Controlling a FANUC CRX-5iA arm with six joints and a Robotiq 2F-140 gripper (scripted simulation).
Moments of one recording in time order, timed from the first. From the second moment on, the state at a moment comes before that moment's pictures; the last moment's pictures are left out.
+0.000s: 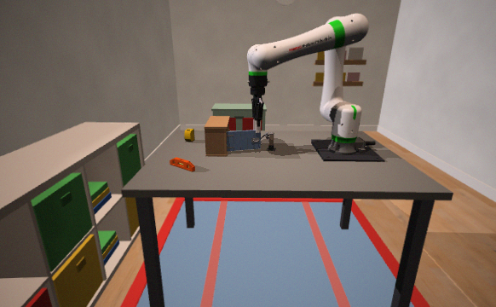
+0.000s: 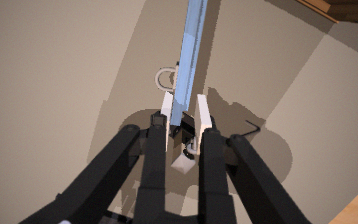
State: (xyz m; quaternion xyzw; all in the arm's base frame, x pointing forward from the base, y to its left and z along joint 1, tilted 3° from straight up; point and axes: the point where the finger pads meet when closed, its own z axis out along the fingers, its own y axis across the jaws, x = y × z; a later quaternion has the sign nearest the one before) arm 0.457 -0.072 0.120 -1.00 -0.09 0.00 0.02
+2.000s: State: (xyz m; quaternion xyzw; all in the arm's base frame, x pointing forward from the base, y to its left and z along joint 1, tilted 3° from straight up) arm 0.472 -0.115 0.118 -0.97 -0.22 0.00 0.02
